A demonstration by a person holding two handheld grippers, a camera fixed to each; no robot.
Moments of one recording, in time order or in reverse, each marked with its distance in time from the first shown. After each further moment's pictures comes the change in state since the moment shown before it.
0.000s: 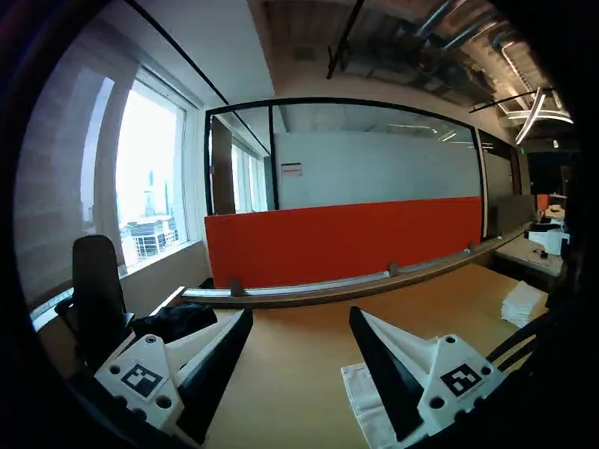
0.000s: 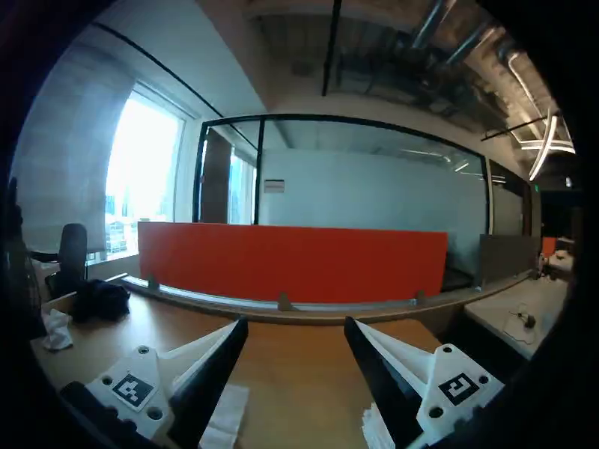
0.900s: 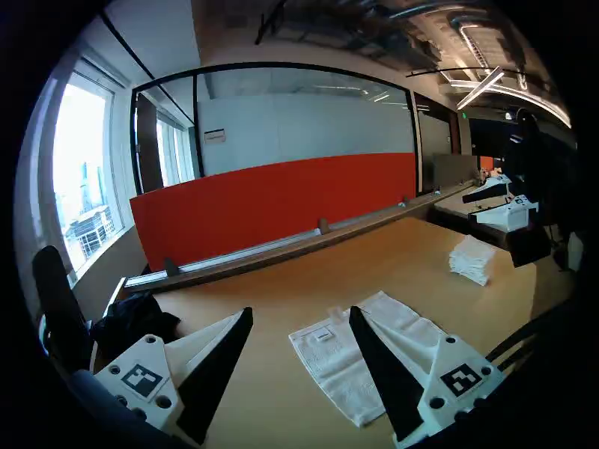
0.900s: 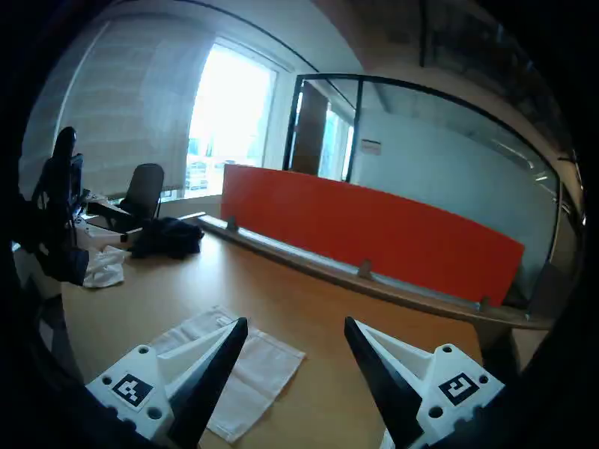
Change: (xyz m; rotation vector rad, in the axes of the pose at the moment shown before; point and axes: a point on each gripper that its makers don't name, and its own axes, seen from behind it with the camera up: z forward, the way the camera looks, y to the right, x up) left arm -0.040 0.064 0.000 -0.346 -0.180 0.106; right arm -0.034 -0.083 -0.011 0.413 -0.221 -0.183
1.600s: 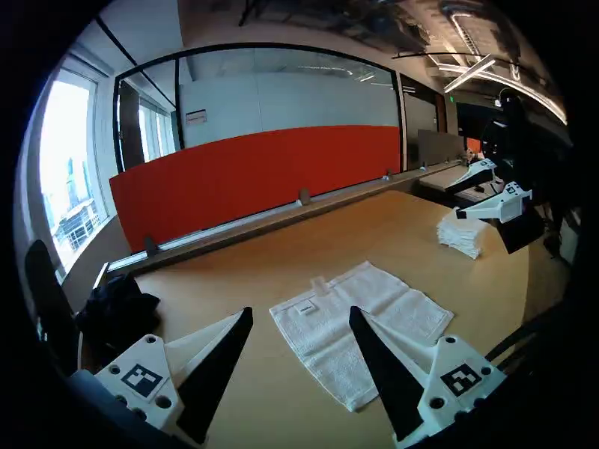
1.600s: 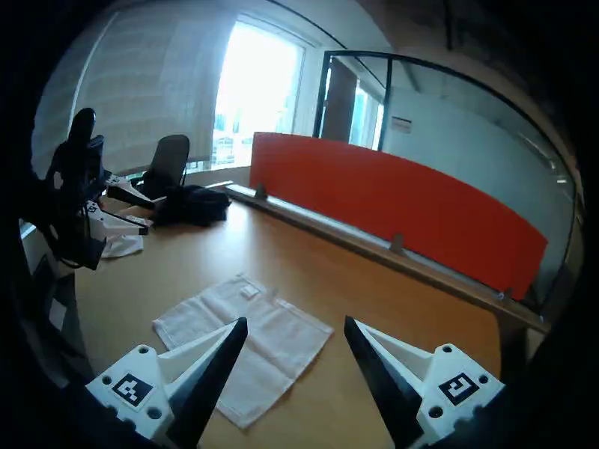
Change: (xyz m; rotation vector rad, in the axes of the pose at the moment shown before) left arm -0.056 0.027 0.017 -0.073 -0.095 0.022; right arm -0.053 -0.032 0.019 0.111 -0.115 -0.030
